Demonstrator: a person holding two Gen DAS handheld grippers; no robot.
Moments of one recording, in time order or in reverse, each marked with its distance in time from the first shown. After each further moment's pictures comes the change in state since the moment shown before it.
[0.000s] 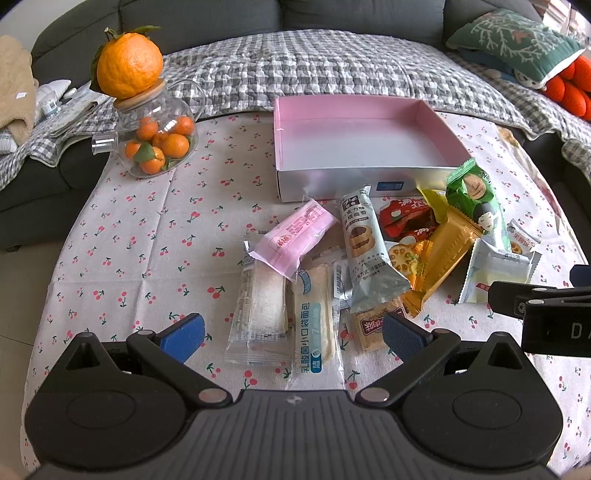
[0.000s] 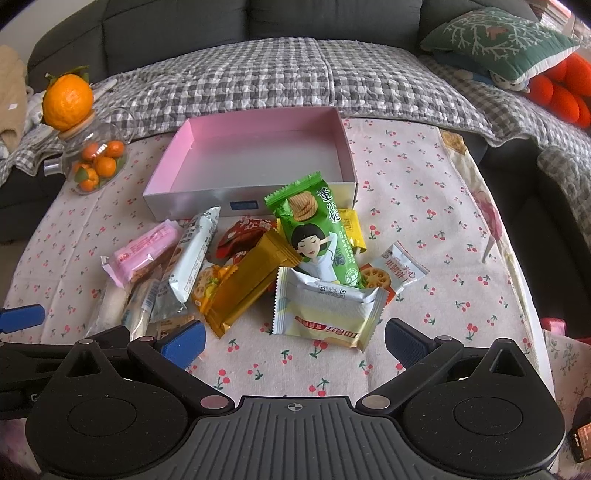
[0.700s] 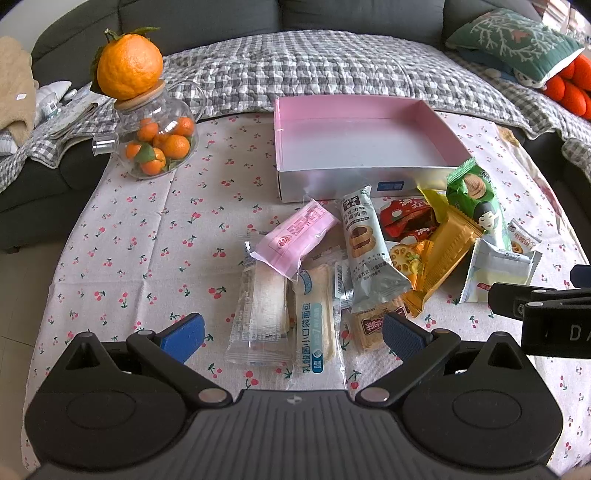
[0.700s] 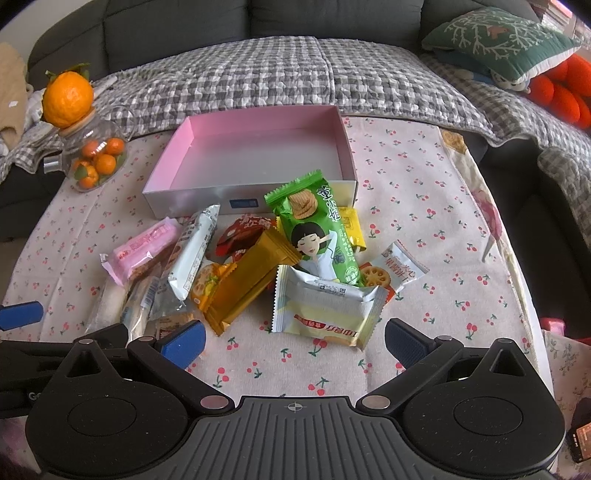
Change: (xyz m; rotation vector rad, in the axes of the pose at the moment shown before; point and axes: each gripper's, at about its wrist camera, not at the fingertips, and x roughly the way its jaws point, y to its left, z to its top) left arm 0.000 -0.001 -0.001 0.005 -0.003 0.003; right arm 0.000 0.001 -0.001 -0.004 0.004 -0.006
